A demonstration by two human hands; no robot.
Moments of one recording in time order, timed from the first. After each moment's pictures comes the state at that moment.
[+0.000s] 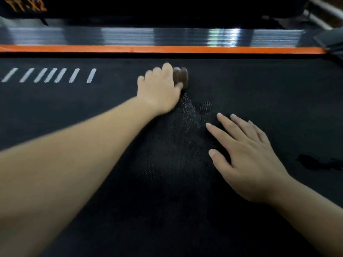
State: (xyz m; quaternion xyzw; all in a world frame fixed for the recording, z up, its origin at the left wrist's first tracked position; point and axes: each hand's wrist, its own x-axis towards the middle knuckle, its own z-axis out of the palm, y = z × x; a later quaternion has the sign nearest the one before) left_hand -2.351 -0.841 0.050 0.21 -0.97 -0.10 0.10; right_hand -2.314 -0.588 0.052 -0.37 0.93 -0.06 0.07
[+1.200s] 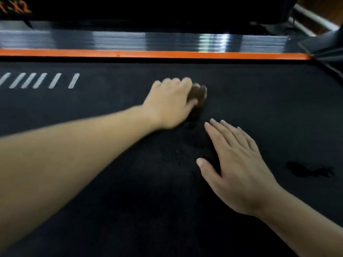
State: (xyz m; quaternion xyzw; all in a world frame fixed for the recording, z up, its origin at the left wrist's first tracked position) left_hand -2.365 -0.811 0.047 0.04 -0.99 -0.07 0.13; right_hand -2.313 -0.587 0.052 -0.36 0.93 -0.10 0.04
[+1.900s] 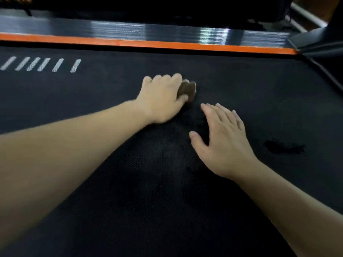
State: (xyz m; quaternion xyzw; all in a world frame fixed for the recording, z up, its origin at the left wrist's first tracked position) left_hand -2.328 -0.792 0.050 0.06 -0.99 -0.10 0.10; right_hand -2.311 -0.586 0.049 -0.32 0.93 -0.15 0.01
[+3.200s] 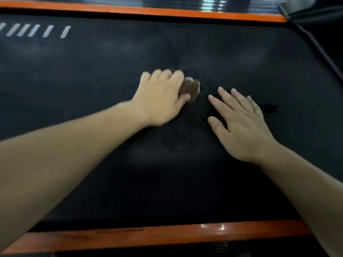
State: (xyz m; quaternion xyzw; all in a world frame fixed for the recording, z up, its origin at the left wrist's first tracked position) left_hand -2.259 -0.718 0.043 0.04 -0.99 -0.05 0.12; right_hand -2.298 -0.489 0.050 -0.34 0.94 -0.06 0.05
